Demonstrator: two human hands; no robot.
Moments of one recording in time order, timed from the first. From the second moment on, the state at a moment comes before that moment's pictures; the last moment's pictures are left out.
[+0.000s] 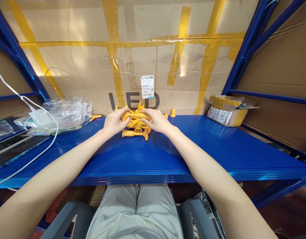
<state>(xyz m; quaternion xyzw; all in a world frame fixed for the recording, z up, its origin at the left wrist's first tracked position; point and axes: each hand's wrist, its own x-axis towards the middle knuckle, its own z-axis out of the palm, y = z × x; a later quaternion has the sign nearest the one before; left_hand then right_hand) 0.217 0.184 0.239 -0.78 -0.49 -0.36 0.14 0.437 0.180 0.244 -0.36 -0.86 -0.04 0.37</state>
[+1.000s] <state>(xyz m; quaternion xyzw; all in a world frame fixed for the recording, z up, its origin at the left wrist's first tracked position) 0.225 0.178 0.238 -0.81 -0.51 -0.25 0.17 0.430 0.167 0.250 -0.44 -0.86 -0.19 0.18</state>
